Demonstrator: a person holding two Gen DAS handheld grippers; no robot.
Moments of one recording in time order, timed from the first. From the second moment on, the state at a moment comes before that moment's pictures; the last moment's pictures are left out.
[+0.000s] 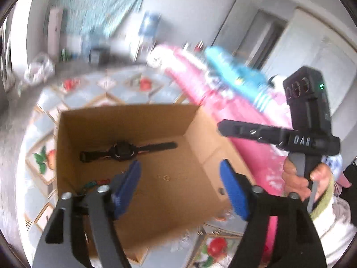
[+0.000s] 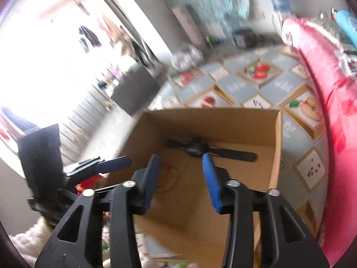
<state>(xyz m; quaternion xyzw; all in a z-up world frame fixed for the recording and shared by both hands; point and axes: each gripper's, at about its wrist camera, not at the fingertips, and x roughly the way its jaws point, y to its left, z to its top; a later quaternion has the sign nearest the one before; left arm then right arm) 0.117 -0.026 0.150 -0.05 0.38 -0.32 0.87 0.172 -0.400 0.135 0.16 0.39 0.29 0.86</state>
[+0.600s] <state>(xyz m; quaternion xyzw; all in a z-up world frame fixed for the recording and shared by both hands) 0.028 -0.011 0.017 0.03 0.44 -0.21 0.87 0.024 -0.403 -0.003 0.08 0.47 0.03 0.88</state>
